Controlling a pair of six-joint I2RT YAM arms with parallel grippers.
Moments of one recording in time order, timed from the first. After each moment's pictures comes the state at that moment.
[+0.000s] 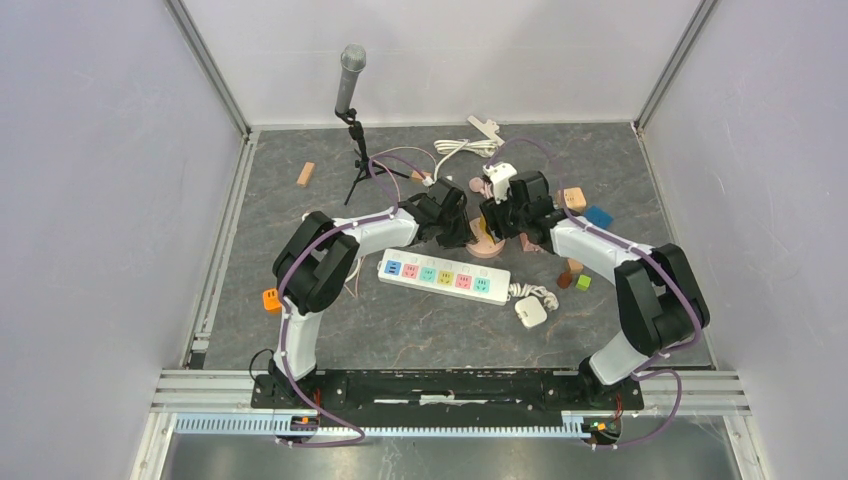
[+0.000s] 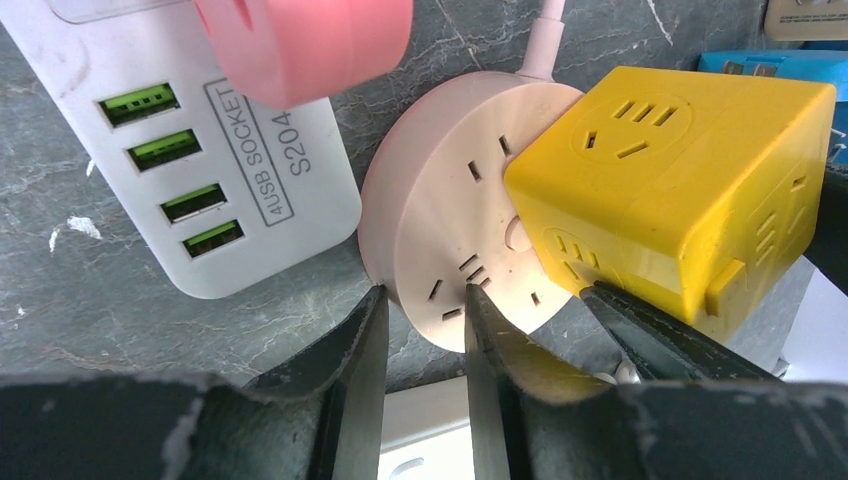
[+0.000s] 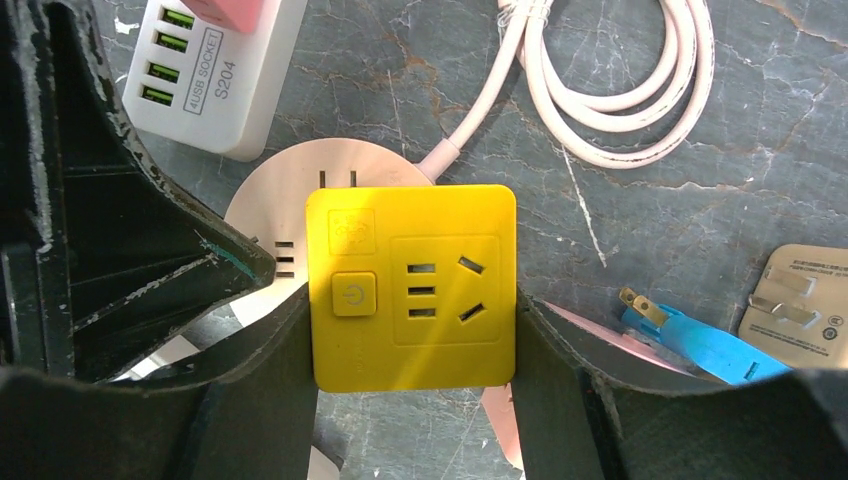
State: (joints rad) left arm -0.74 2.04 1.37 -0.19 0.05 -0.86; right arm 0.42 1.60 0.95 -0.10 -0.05 -0.12
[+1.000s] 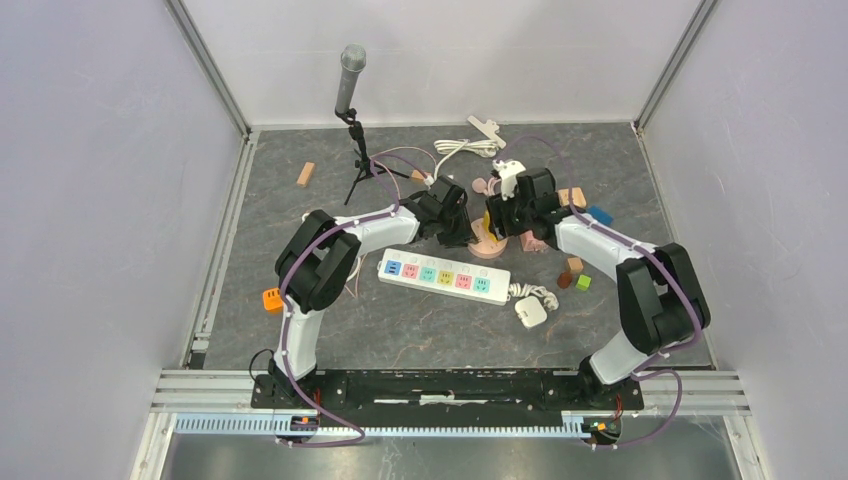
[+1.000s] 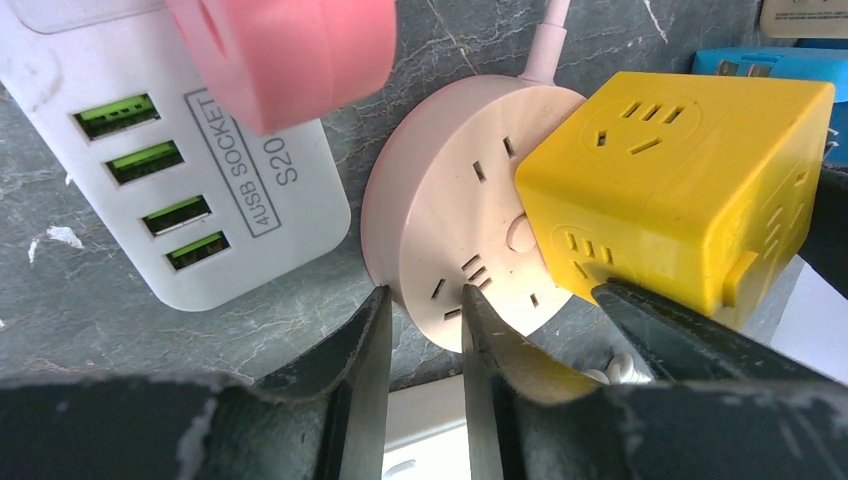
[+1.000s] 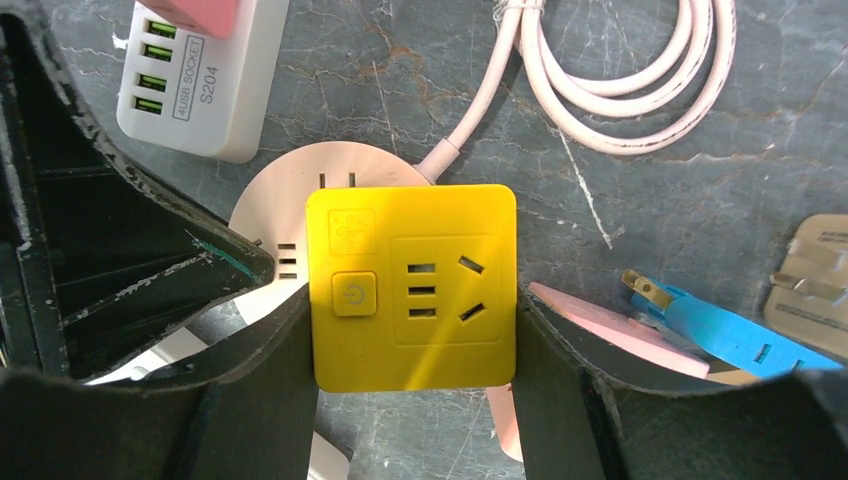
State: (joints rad) left arm -0.73 2.06 1.40 -0.21 0.09 -0.87; right arm 0.36 1.60 0.96 -0.13 -0.12 -0.04
